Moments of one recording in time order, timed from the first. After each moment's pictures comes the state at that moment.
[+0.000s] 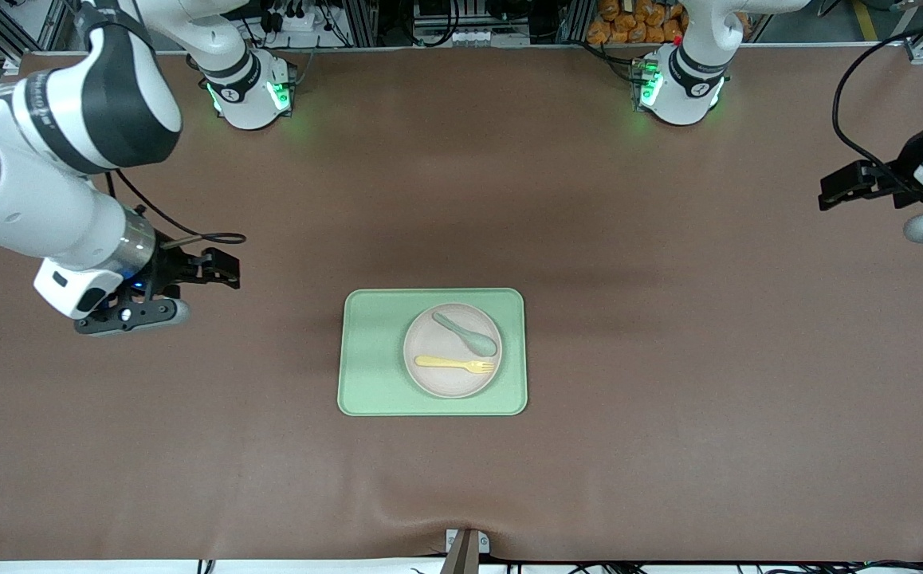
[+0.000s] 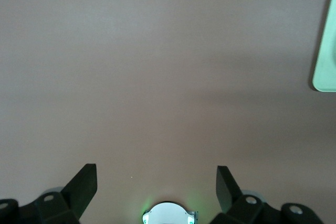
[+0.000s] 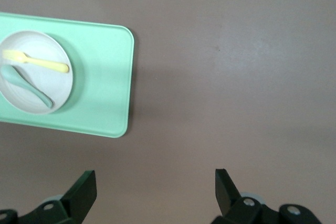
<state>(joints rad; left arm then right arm) -0.12 0.07 0.05 -1.44 0.02 1.37 -0.06 0.27 0.26 -0.05 -1.53 0.11 1.74 0.10</state>
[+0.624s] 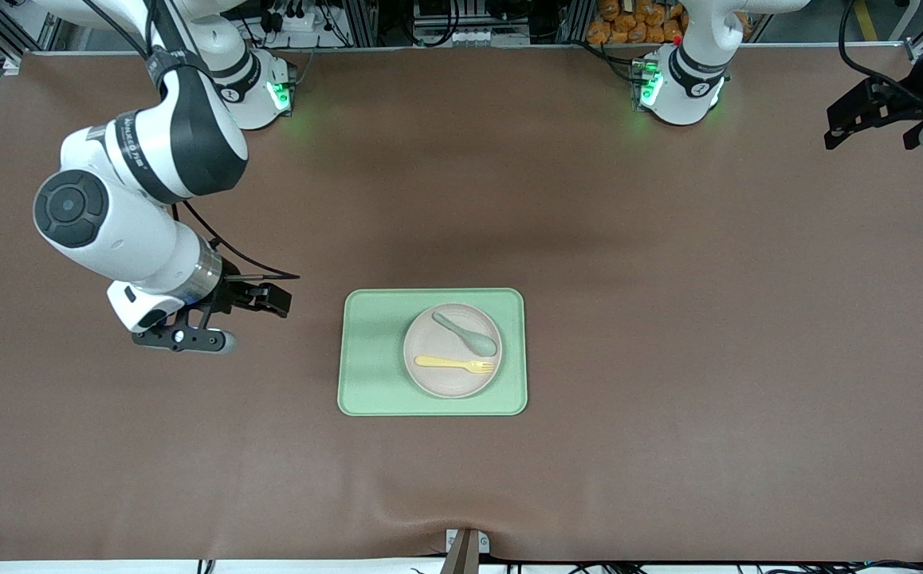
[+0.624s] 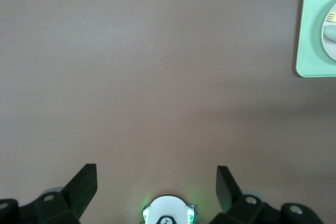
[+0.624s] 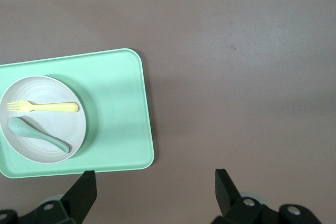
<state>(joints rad) -0.13 -0.13 0.03 -1.57 0.02 1.38 -0.06 0.33 0.34 -0.05 -1.53 0.11 1.87 0.37</state>
